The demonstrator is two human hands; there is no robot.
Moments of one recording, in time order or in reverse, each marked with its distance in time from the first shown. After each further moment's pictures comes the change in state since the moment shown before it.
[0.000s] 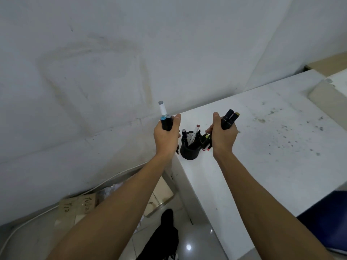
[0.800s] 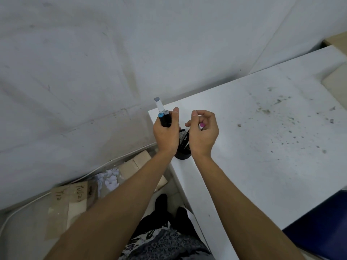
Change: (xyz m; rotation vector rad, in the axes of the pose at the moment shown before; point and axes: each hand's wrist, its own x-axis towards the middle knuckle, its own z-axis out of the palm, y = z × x) left_hand 0.051 -0.045 0.064 -0.047 0.126 -0.106; right_hand 0.029 0.044 0.044 -0.091 -0.069 -0.228
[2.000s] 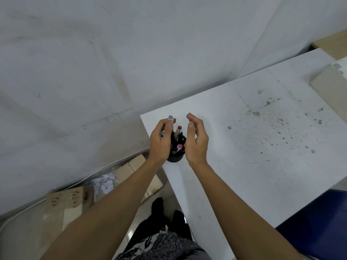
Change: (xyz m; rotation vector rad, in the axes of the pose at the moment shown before) left_hand -0.011 -0.017 -0.007 0.181 -0.374 0.227; right_hand 0.006 0.020 -0.033 -0.054 -0.242 -0.015
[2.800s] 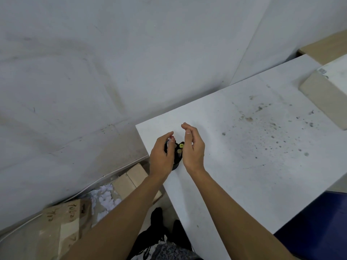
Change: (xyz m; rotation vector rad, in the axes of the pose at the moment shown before) left_hand -0.011 -0.026 0.013 0.351 -0.004 -0.014; right_hand 0.007 0.001 -0.007 -0.032 -0.002 0.074
